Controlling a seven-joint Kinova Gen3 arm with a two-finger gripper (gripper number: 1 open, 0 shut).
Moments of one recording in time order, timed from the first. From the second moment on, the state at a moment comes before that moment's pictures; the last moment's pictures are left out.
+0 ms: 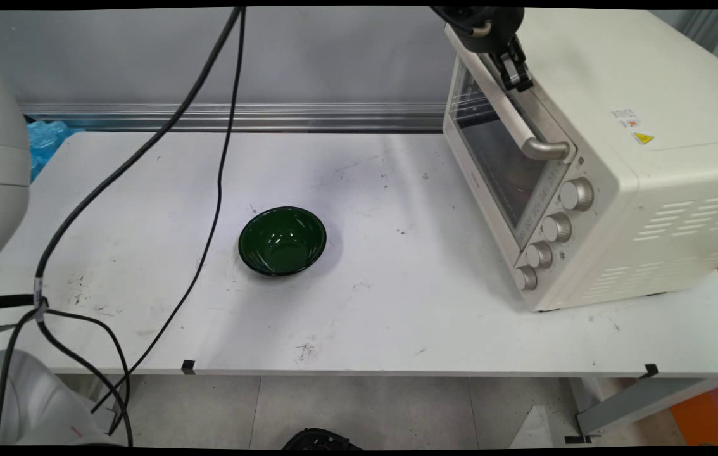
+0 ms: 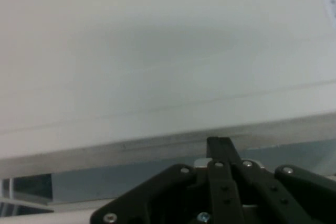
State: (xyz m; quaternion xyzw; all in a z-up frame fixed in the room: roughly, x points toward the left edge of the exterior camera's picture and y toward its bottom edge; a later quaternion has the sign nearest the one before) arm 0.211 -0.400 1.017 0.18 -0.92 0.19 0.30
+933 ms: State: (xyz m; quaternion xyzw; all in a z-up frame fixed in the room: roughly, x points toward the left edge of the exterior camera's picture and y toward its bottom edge) arm 0.217 -0.418 0.988 0.21 -0.92 0.17 0.30
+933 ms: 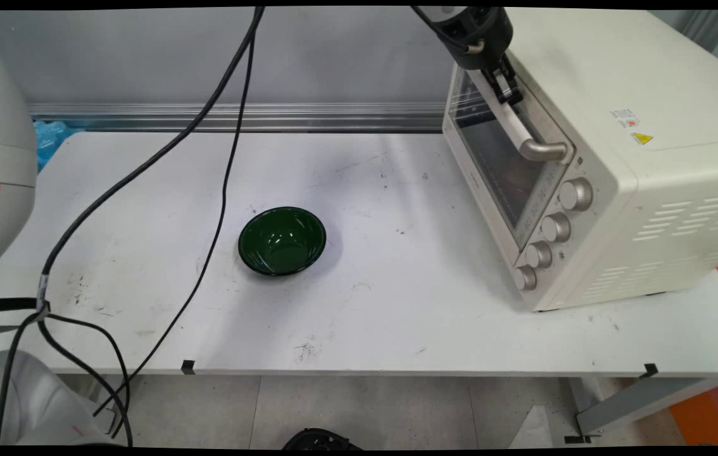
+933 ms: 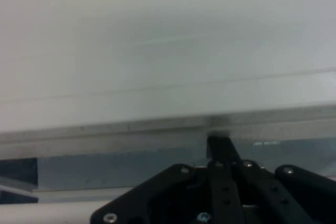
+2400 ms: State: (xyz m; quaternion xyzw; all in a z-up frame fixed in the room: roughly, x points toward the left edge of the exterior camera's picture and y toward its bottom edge) arm 0.302 -0.369 0.954 0.22 -0.94 0.11 0.24
